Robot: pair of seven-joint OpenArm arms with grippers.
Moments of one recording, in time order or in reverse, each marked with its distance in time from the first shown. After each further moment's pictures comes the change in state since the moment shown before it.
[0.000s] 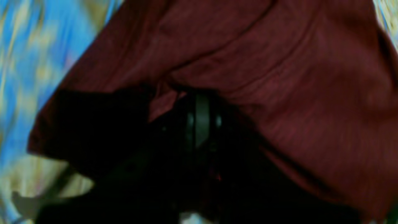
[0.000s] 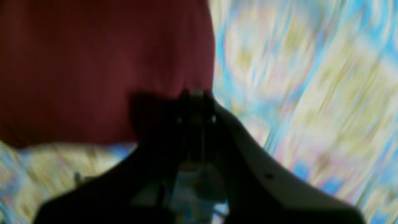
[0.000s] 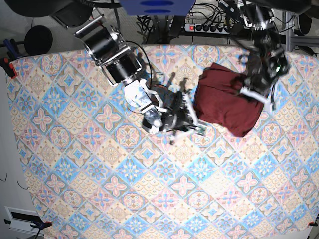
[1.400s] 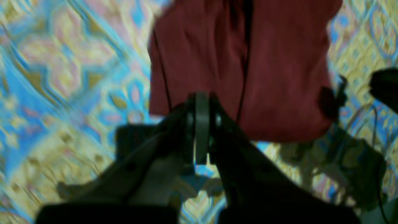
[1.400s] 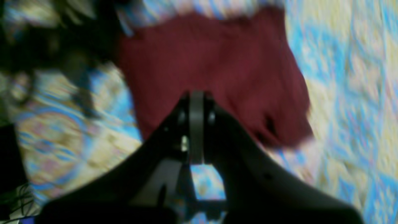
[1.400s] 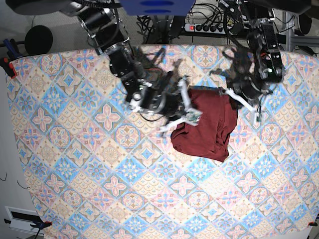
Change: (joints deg) left arm 4.4 -0.6 5.1 20.0 -2.3 -0.2 11.1; right arm -15.8 5.2 1.1 30.6 0.3 0.0 -4.4
